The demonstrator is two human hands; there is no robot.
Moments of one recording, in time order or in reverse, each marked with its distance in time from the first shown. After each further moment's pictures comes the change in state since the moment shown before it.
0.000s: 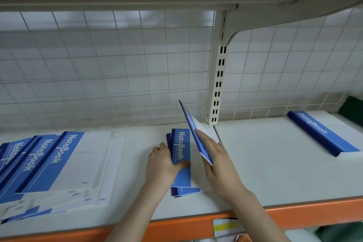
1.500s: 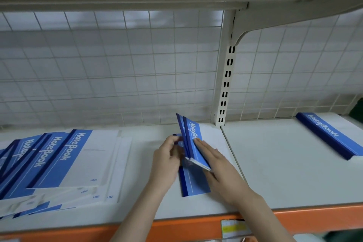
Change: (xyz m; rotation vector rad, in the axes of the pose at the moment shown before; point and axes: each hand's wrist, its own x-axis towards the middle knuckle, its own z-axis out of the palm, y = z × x) left_hand -0.008 0.000 -0.014 -0.656 0.039 0.101; right_hand -0.002 0.009 0.010 -0.130 -0.271 -0.036
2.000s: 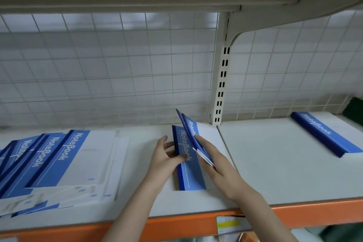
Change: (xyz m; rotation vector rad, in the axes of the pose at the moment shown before) left_hand -0.001 0.000 0.002 -0.237 -0.051 -0.299; right_hand -0.005 0.003 -0.005 0.392 0.077 0.032
